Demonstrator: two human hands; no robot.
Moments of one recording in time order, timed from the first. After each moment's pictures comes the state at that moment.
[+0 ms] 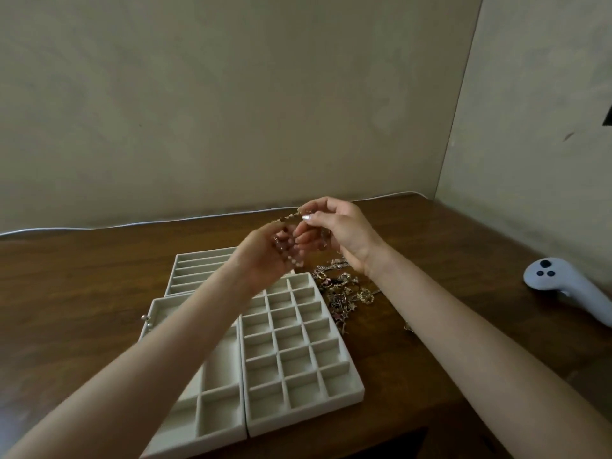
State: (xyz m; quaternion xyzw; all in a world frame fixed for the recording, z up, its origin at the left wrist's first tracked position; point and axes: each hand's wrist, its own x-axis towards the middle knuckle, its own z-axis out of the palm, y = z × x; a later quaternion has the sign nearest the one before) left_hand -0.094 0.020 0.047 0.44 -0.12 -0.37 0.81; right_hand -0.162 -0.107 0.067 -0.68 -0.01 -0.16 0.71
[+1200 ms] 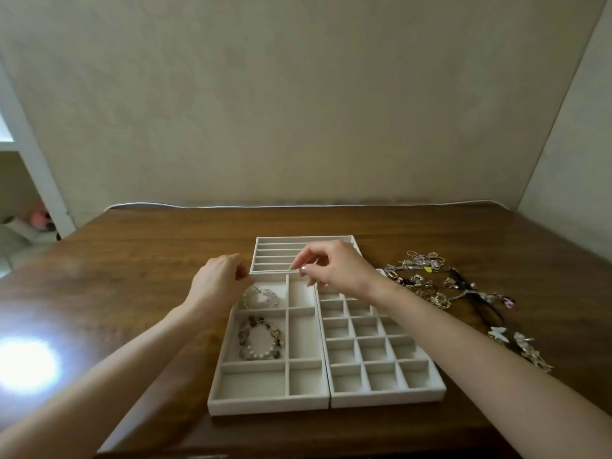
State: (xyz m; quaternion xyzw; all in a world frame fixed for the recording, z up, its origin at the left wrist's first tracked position) left_hand -0.064 0.195 -0.006 0.95 -0.18 0.14 0.22; right_hand -0.139 -0.010 0.029 -0.89 -0.11 -0.08 0.43
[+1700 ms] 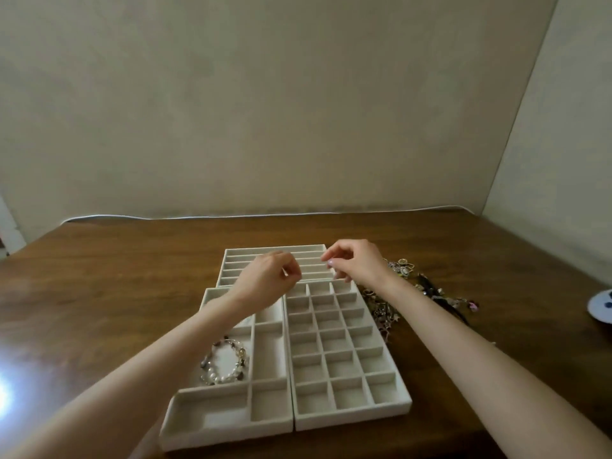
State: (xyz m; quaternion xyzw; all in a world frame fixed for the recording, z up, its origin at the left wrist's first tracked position) left_hand -0.069 0.093 0.009 0.88 -0.38 0.11 0.27; right_hand -0.130 -0.094 0.023 -0.91 0.02 -0.13 0.40
